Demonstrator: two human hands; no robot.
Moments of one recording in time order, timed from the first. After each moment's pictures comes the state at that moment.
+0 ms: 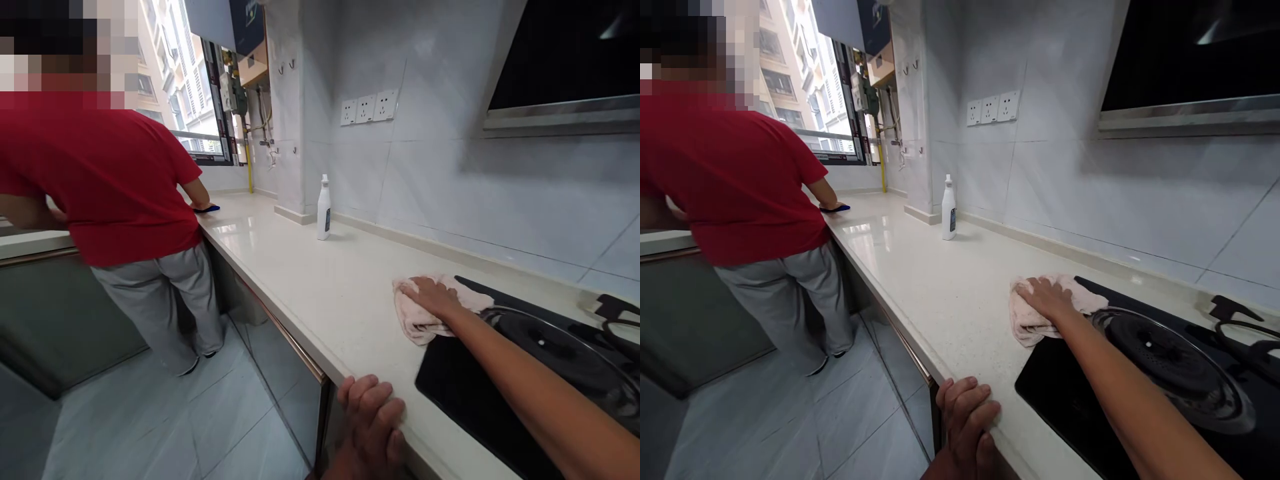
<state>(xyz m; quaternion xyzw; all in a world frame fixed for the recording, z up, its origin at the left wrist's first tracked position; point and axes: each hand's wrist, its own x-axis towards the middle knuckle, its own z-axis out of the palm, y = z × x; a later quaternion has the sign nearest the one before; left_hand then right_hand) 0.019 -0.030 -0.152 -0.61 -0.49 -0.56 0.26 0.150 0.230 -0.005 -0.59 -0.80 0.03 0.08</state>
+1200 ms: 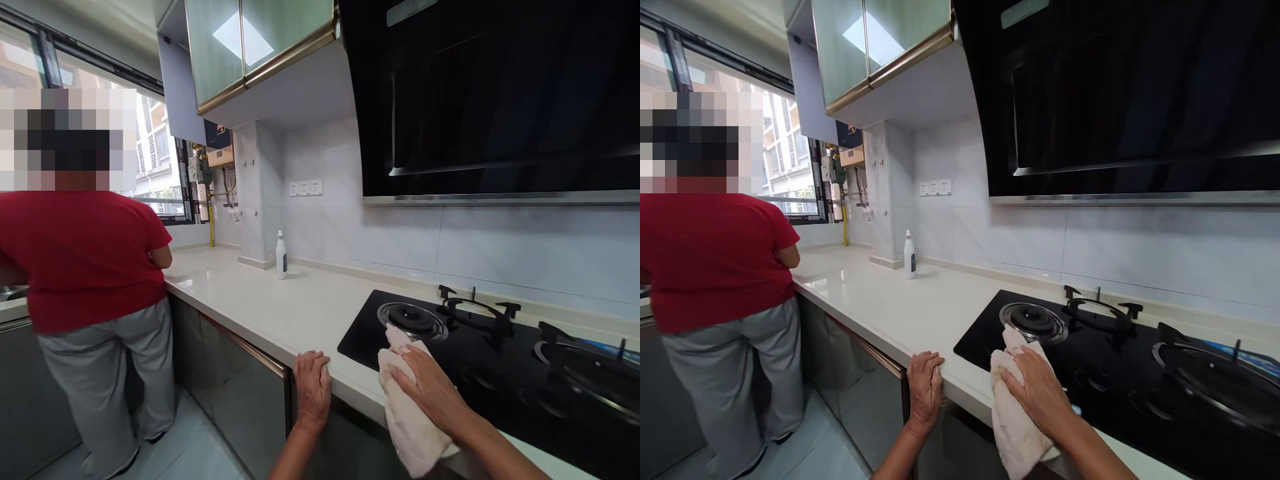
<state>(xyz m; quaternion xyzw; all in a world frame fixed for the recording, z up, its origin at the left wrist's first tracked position) 0.013 -0.043 -0.104 -0.61 -0.50 -0.56 0.23 0.307 -0.029 -0.040 -0.48 -0.84 -0.04 0.26</state>
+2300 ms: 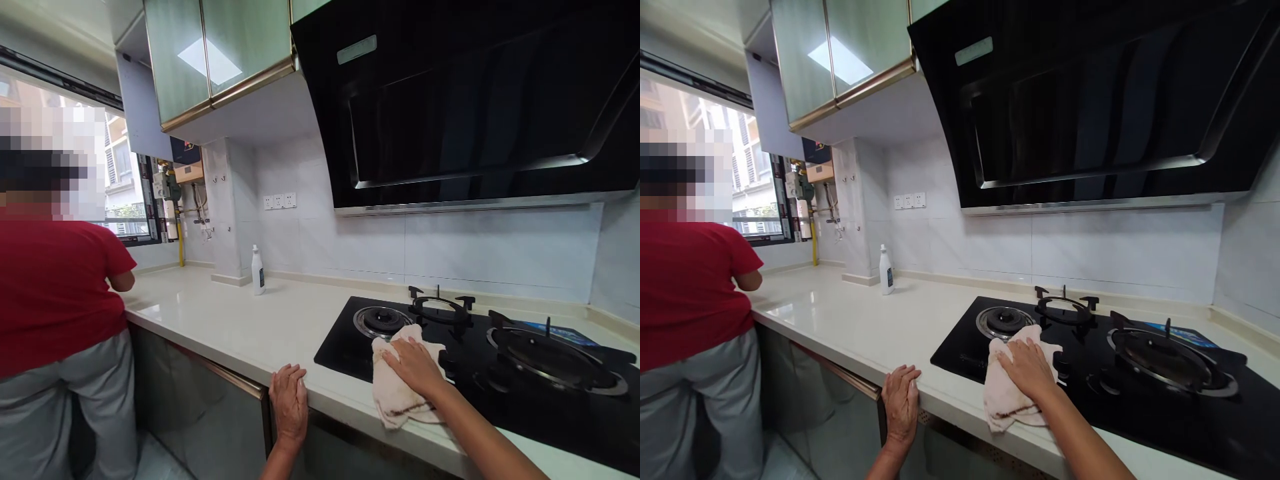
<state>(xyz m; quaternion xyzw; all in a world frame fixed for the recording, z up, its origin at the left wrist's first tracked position) 0.006 -0.028 -0.115 -0.60 -0.51 -0.57 0.25 0.335 0.001 -0.020 -0.62 -0.76 -0.04 0.19</state>
